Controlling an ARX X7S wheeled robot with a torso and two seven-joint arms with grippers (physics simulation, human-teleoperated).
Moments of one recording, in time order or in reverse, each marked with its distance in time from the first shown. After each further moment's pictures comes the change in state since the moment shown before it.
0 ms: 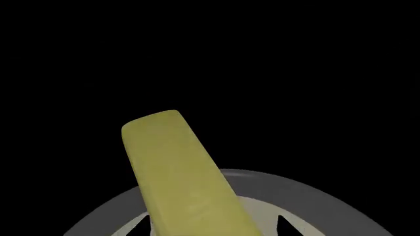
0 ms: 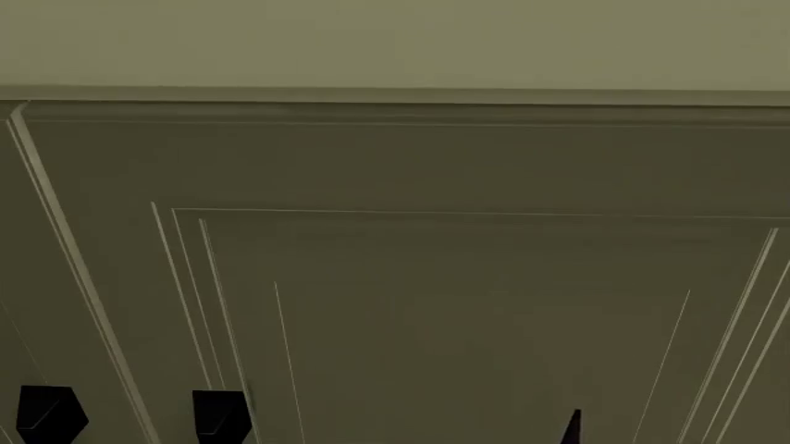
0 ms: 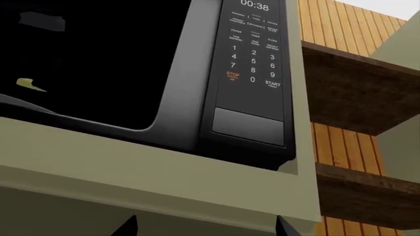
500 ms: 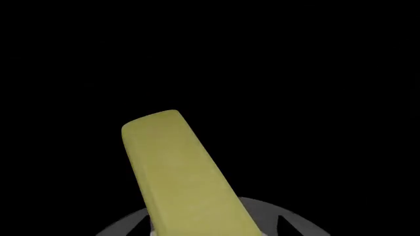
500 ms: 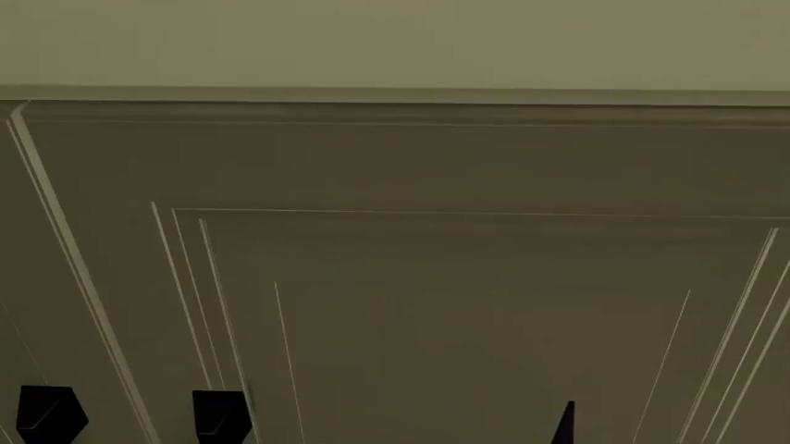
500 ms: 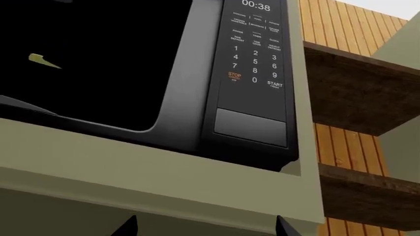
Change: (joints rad) left arm -0.094 0.019 -0.010 0.028 0.009 -0.041 0.024; right arm 0.019 0.000 -0.010 0.000 -0.004 0.015 -0.004
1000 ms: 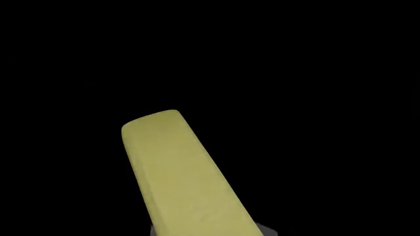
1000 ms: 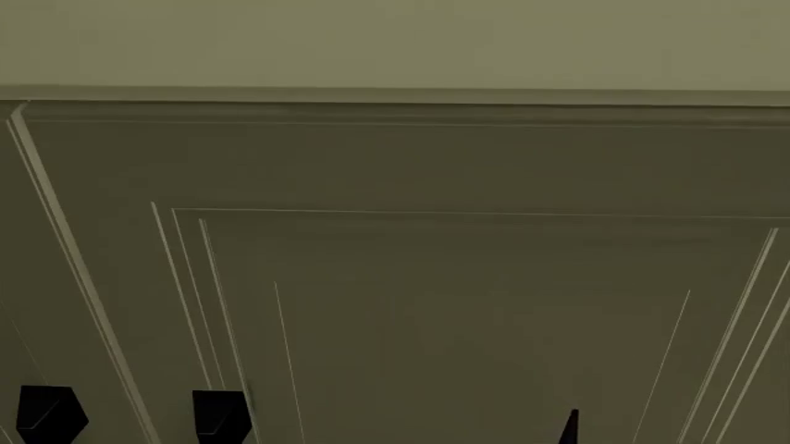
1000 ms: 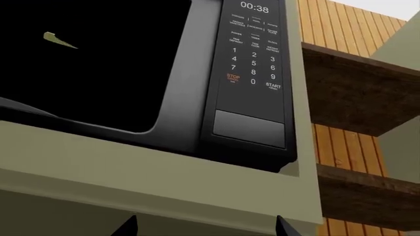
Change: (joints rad) left arm -0.036 0.033 0.028 0.178 0.006 -0.119 0.071; right arm -0.015 0.000 0.007 0.000 0.009 -0.018 0.001
